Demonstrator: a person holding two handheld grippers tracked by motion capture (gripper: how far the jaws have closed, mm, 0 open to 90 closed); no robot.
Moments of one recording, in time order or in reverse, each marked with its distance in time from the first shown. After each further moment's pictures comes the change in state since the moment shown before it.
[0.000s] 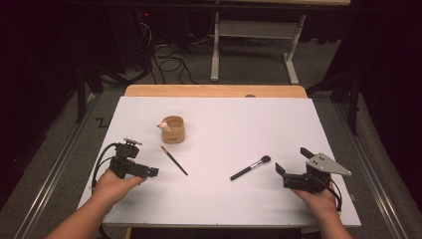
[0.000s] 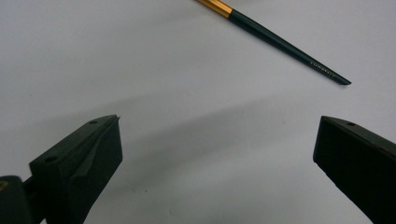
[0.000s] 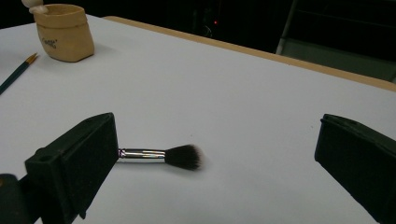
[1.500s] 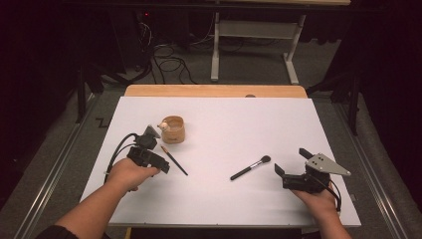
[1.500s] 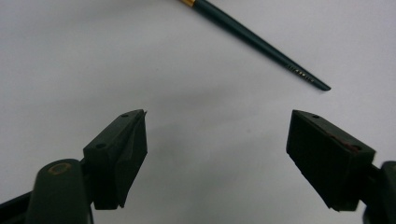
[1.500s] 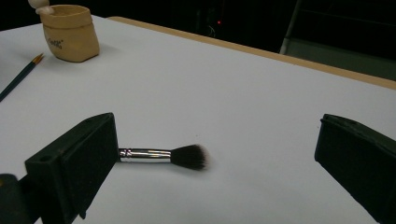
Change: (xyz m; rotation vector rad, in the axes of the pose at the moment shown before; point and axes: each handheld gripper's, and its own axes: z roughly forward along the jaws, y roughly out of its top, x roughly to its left) left arm -0.032 0.047 0.019 0.229 0.024 -0.046; right arm 0.003 0.000 0.000 0.007 0.011 0.015
